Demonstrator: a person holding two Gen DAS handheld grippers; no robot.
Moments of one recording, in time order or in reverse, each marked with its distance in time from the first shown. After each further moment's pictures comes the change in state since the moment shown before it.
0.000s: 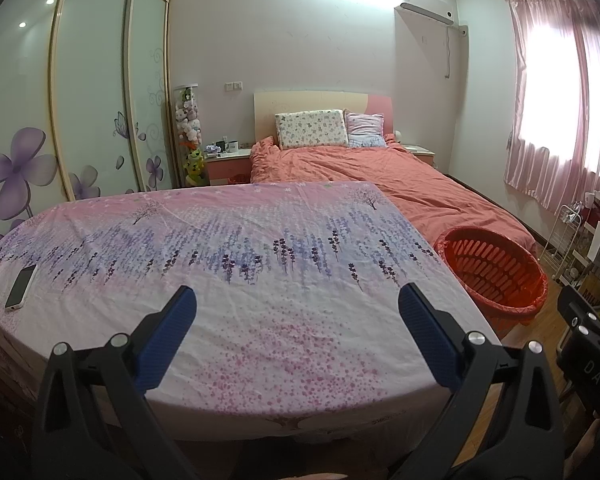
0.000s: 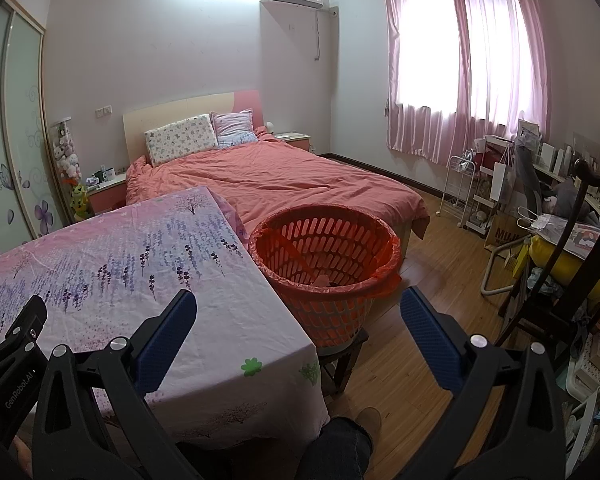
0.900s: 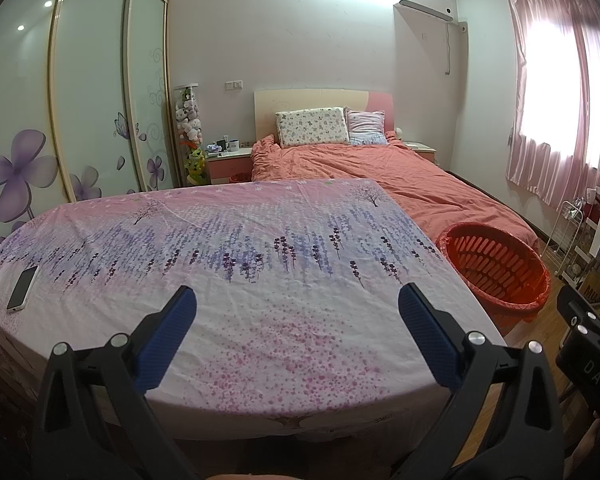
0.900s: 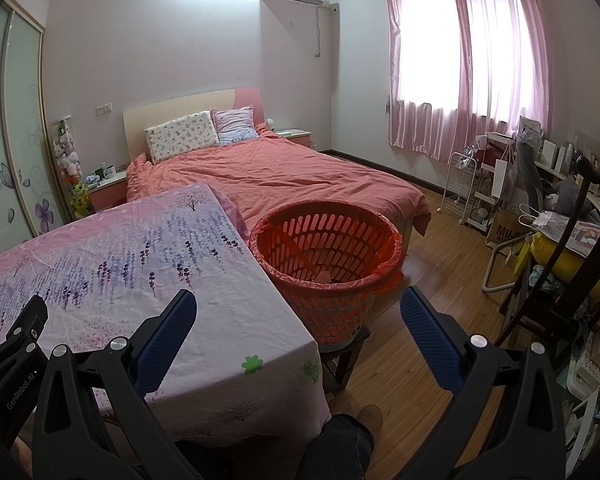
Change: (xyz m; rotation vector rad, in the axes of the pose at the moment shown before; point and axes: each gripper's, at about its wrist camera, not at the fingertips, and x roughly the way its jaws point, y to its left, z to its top) left arm 0.001 -0.002 -0.005 0.003 0.006 0.005; right arm 0.000 0.000 -0.004 0.001 0.006 0.002
